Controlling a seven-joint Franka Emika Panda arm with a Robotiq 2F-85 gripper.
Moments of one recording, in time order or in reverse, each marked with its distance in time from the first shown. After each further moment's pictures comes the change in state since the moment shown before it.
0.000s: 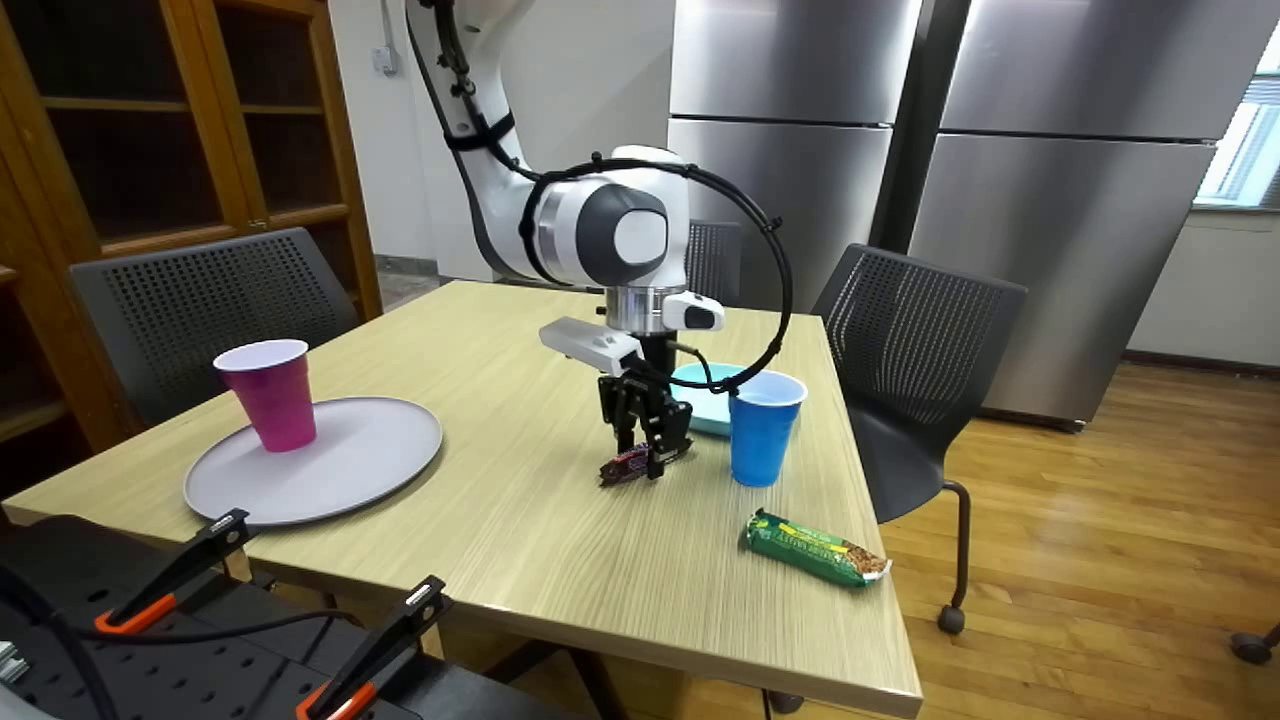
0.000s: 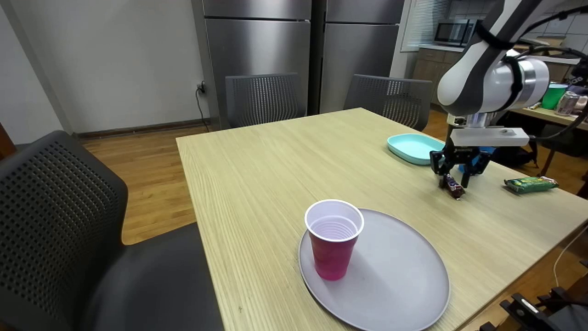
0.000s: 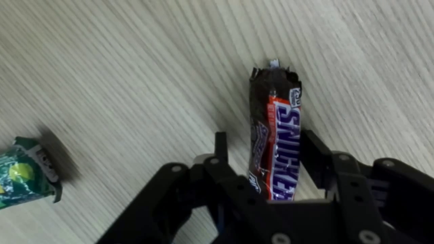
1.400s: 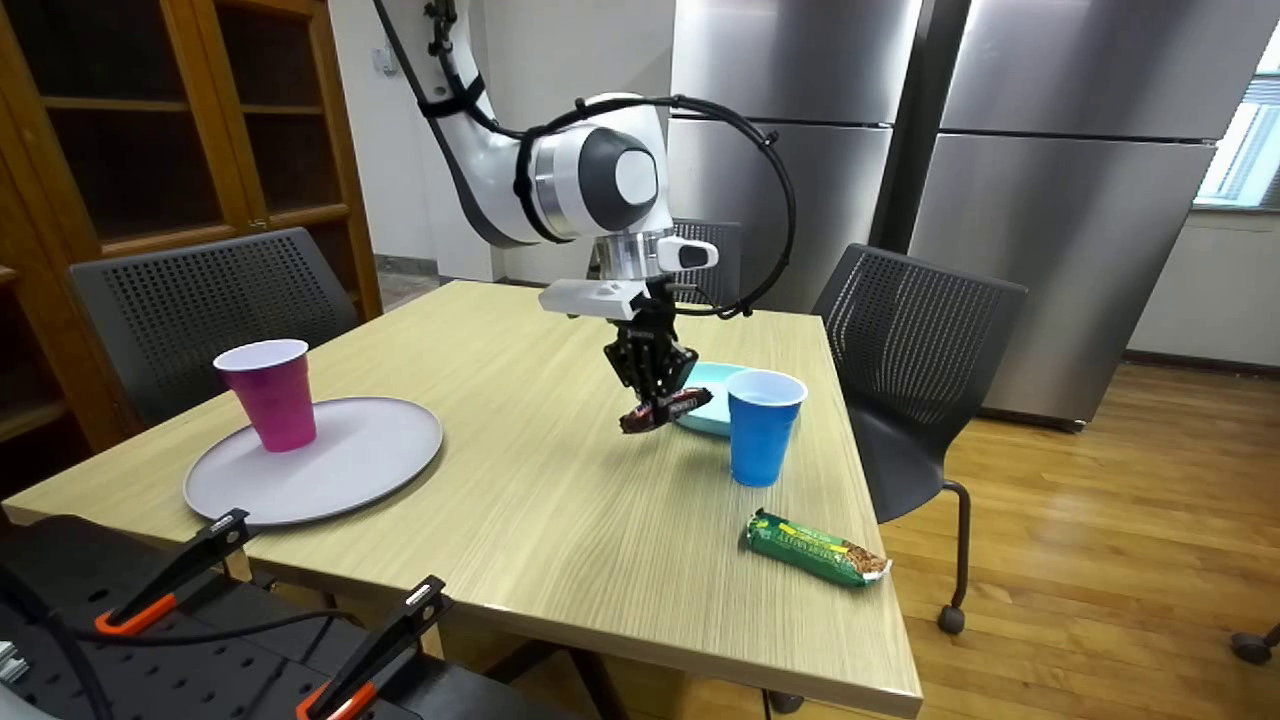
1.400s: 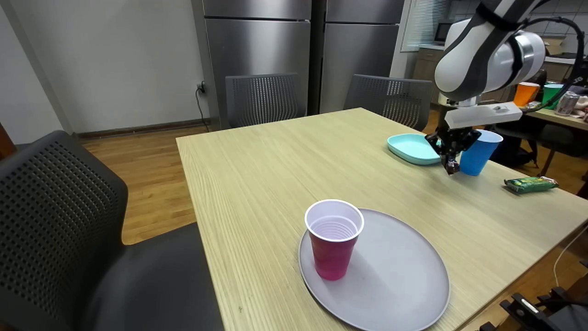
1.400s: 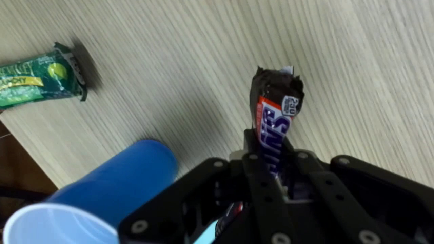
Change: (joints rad) arm 0.120 -0.066 -0.089 0.020 -0.165 -0.006 0.064
